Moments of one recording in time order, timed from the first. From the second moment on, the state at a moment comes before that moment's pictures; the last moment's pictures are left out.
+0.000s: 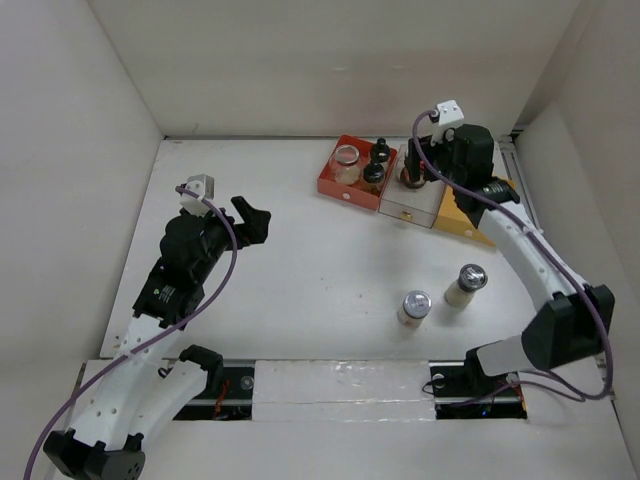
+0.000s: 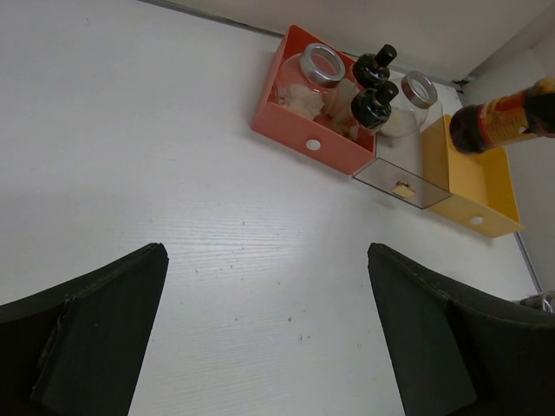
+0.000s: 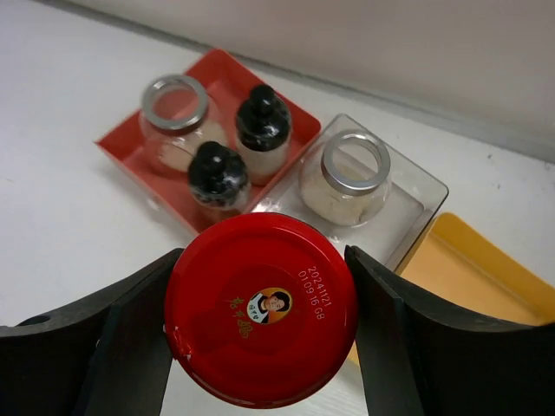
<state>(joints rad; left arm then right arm) -0.36 0.72 0.81 -0.31 -0.05 -0.48 0.28 1.38 1.29 -0.19 -0.02 -0.07</state>
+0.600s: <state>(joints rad) -0.36 0.72 0.81 -0.31 -0.05 -0.47 0.16 1.73 1.34 -0.14 -0.16 -0.08</state>
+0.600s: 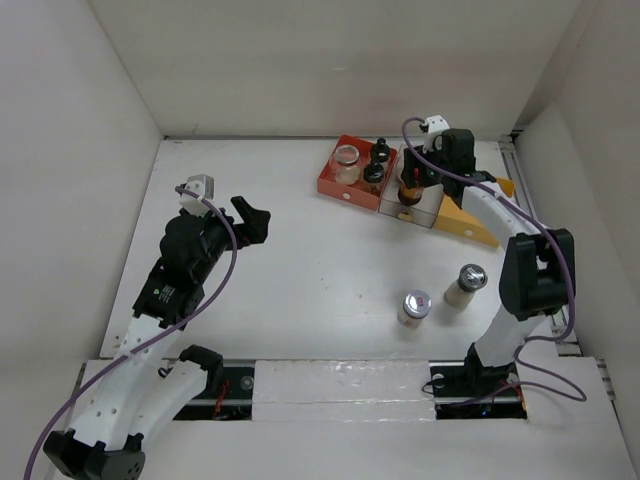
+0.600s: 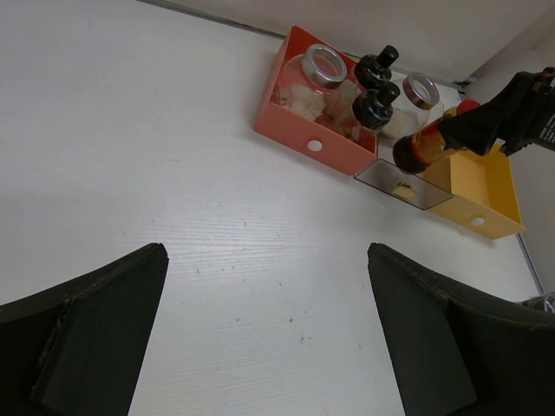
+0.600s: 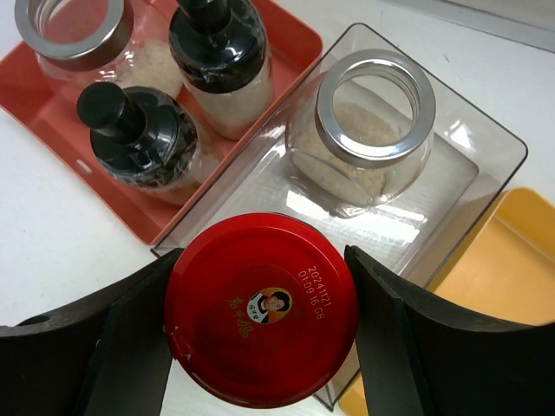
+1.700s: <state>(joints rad) -0.36 0.66 0.81 -0.31 -0.05 -0.47 0.45 1.03 0.96 -0.28 0.10 0.05</state>
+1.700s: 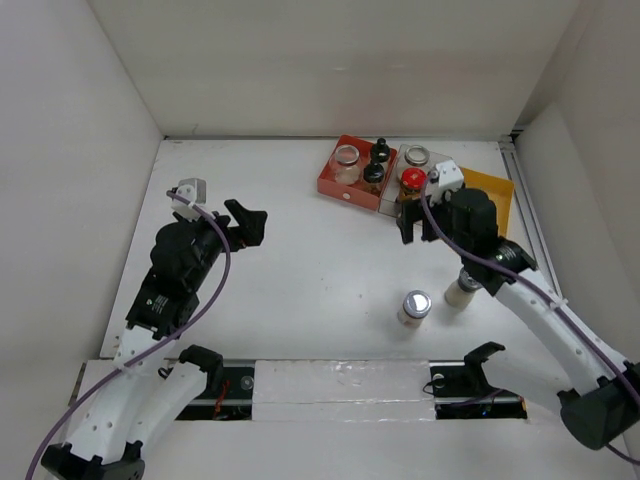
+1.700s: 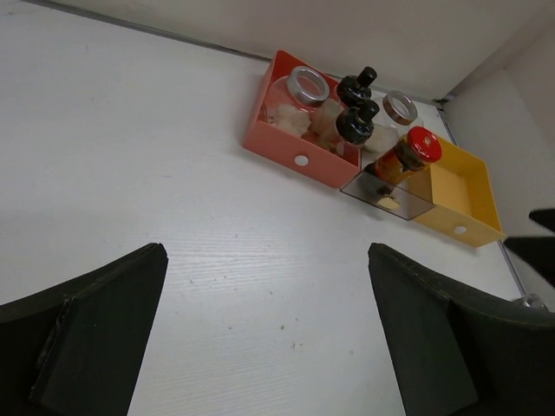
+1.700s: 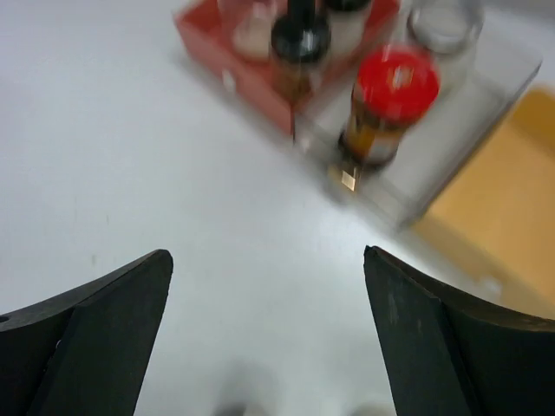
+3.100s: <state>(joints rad) -0.36 0.63 0.81 -0.31 -0.04 -0.47 0.29 1.14 1.19 -0.44 0.19 0.15</state>
